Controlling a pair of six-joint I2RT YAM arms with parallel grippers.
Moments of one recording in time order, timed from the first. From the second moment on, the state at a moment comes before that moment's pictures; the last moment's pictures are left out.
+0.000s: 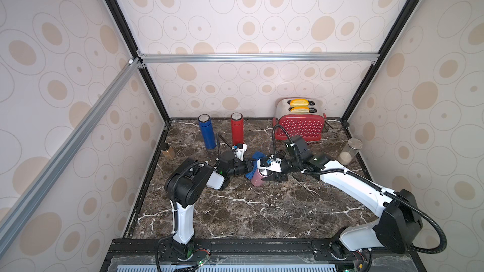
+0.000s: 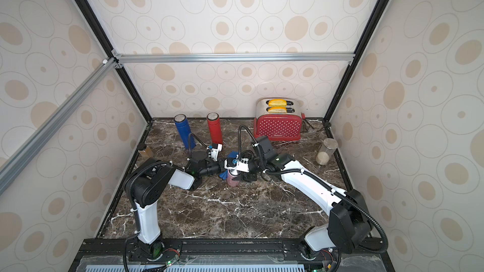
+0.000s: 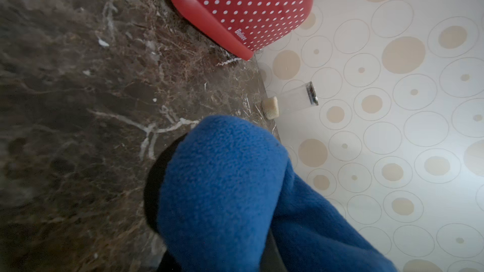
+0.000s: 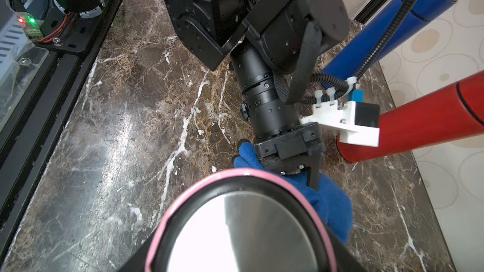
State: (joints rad) left arm -0.50 1.98 0.75 0.95 0.63 -0.95; right arm 0.69 1.44 1.12 -0.52 -0.57 -0.93
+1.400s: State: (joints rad) left arm -0.47 1.86 0.79 0.46 0.65 -0.67; right arm 0.66 1.75 1.55 -1.05 -0.75 -1.56
